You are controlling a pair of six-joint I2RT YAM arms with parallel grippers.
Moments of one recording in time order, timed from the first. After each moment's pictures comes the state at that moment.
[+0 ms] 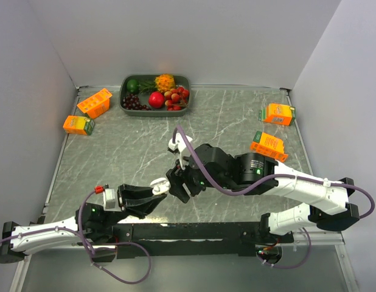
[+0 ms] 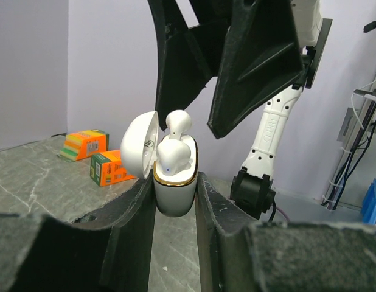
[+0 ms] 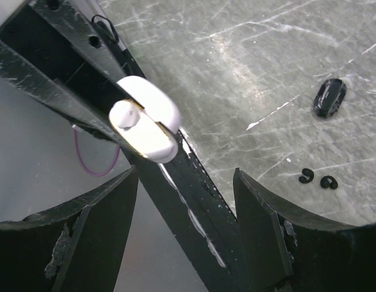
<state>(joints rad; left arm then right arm) -1.35 0.14 0.04 0.66 -0.14 -0.11 1.35 1.29 1.56 -0.93 0.17 0.38</state>
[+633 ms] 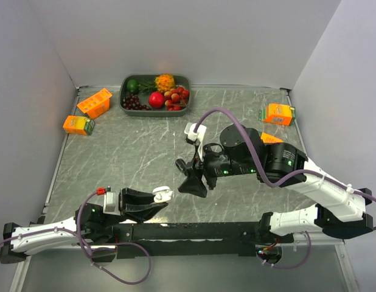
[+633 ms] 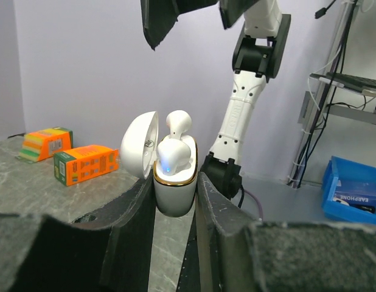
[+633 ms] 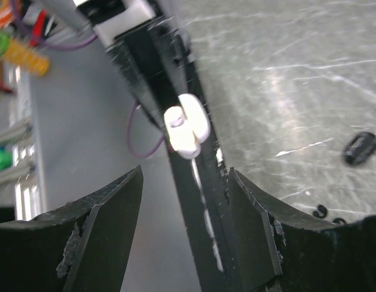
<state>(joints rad) -1.35 0.09 0.04 0.59 -0.02 -0.15 1.20 1.19 1.64 -0.92 -0.21 0.21</state>
